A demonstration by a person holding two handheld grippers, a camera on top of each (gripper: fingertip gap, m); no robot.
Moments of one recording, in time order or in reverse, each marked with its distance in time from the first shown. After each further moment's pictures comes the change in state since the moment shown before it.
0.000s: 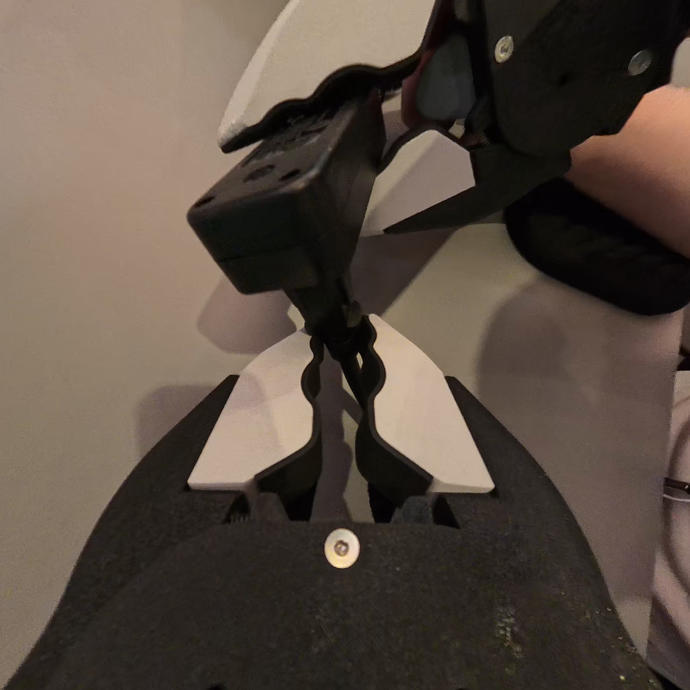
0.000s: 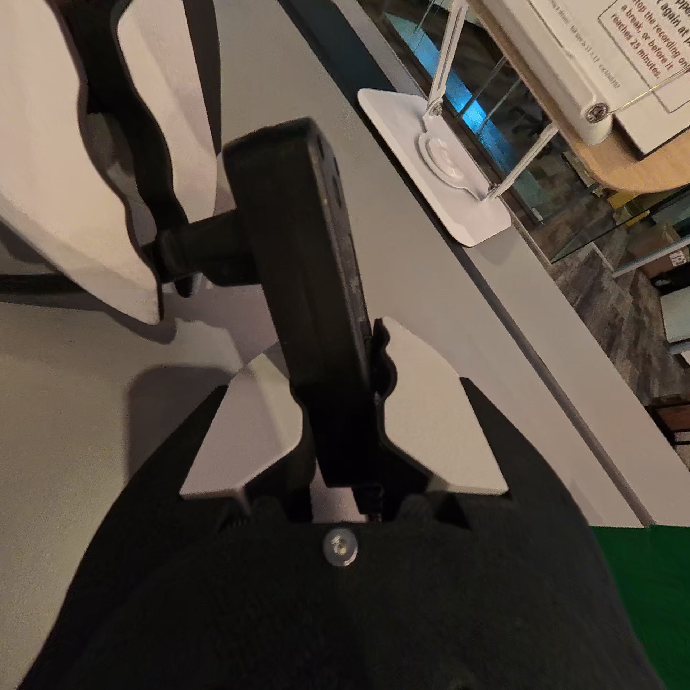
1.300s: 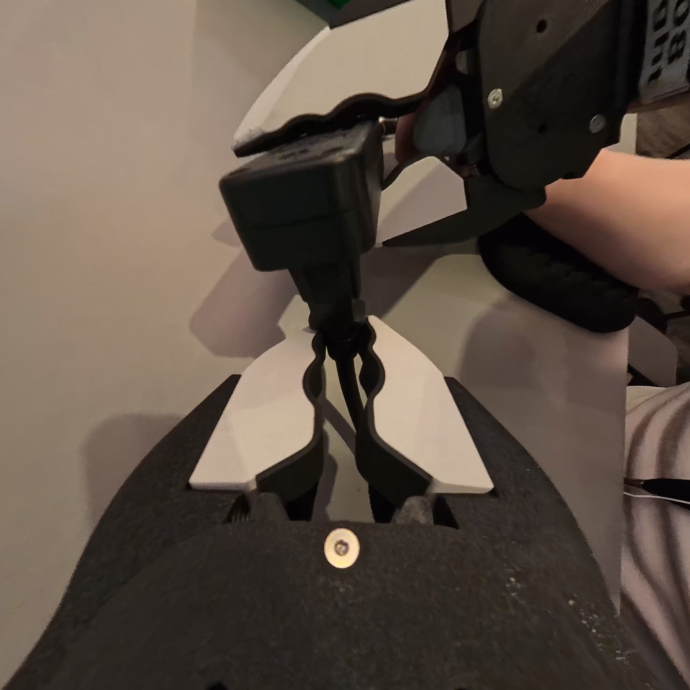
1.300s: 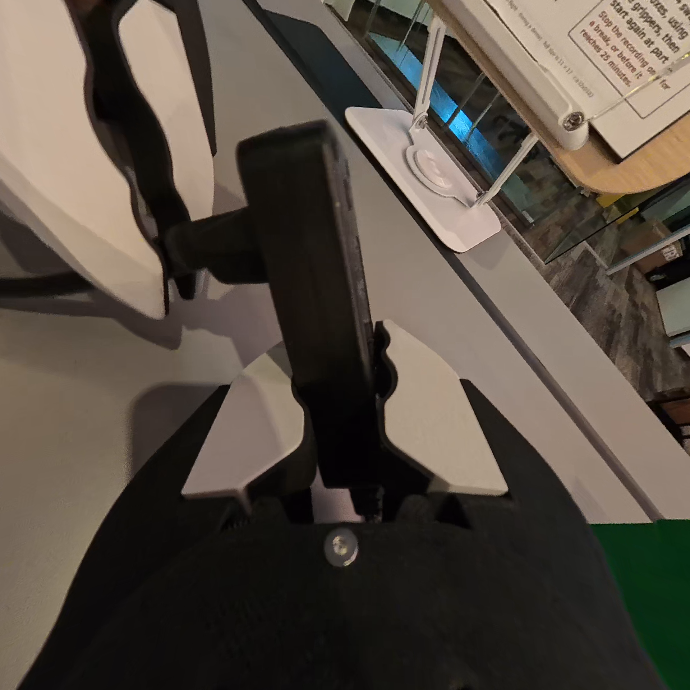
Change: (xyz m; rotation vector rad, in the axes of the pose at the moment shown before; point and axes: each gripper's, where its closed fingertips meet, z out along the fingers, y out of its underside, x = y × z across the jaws) left arm 0.000 -0.006 -0.009 0.076 0.063 -0.058; right arm 0.002 -0.008 -0.001 0.030 0.030 0.039
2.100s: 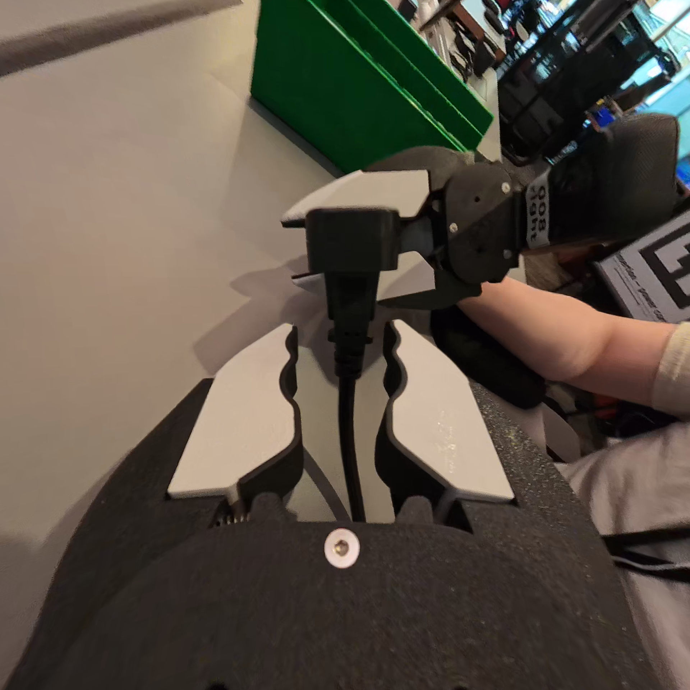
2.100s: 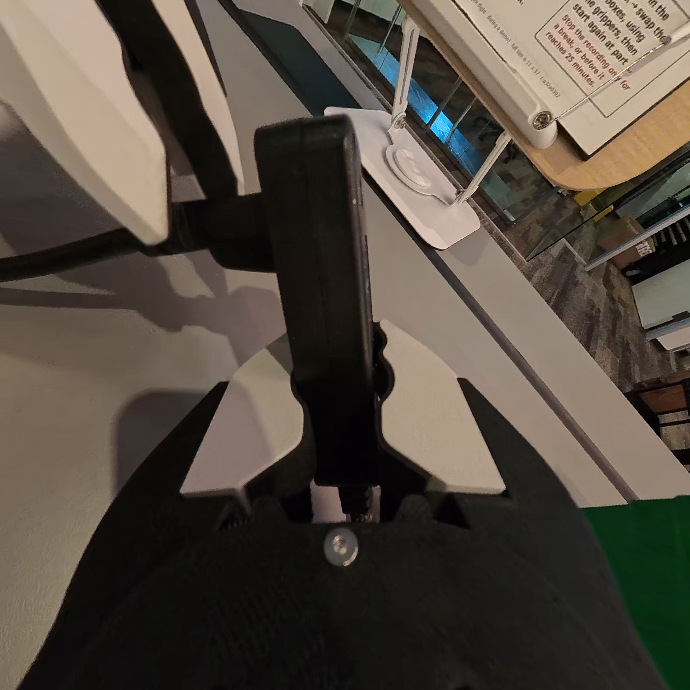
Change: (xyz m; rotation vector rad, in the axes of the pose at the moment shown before) left arm -0.008 -0.036 -0.027 0.293 0.115 -0.169; right arm 0.010 0.000 -0.004 0.007 0.045 -0.001
